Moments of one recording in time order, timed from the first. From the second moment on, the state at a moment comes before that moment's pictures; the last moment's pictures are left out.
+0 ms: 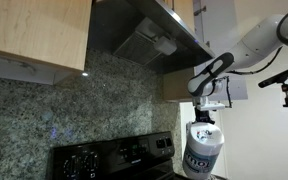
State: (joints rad) arm -0.36 0.84 -0.21 -1.16 0.04 2.02 0.22
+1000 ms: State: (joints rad) arm -0.36 0.83 -0.19 -1.11 -0.12 1.97 -0.31
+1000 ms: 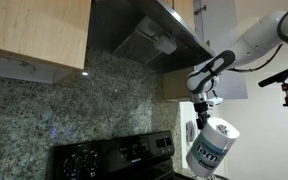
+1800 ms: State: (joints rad) arm -0.36 0.85 -0.18 -1.10 -0.12 1.96 -0.44
